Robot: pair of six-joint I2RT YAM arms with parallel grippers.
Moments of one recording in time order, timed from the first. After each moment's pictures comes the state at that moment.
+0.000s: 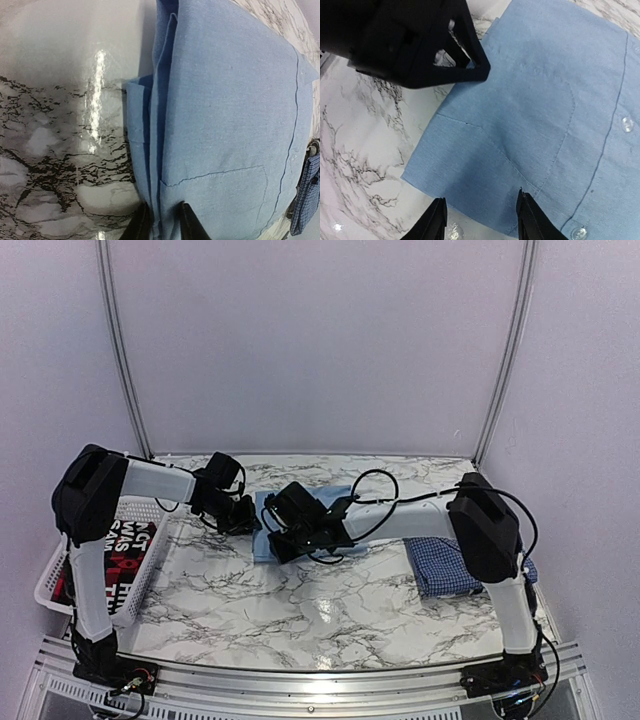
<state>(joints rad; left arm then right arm) -0.47 2.04 1.29 -0.28 0.27 -0.71 1.01 2.22 1.66 -0.30 0.16 0.37</state>
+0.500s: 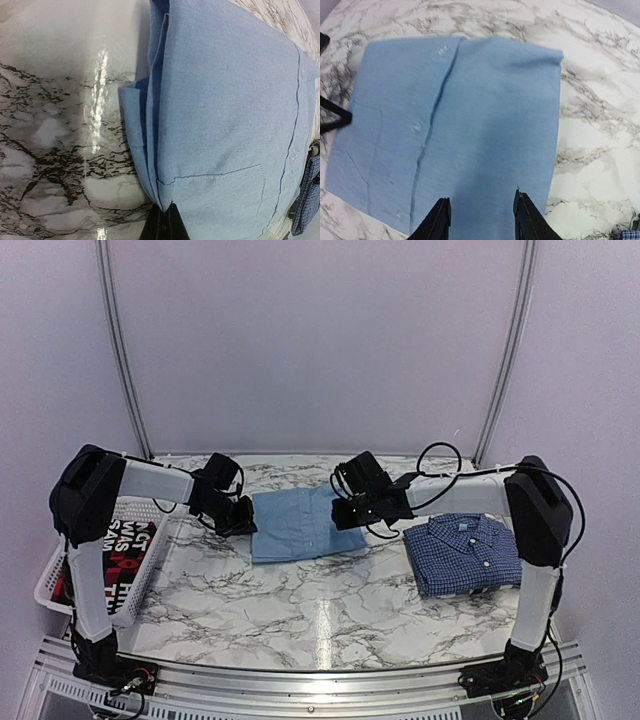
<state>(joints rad) -0.46 2.03 1.28 -0.29 0.25 -0.72 0.77 1.95 1.40 -0.26 0.17 0.37</state>
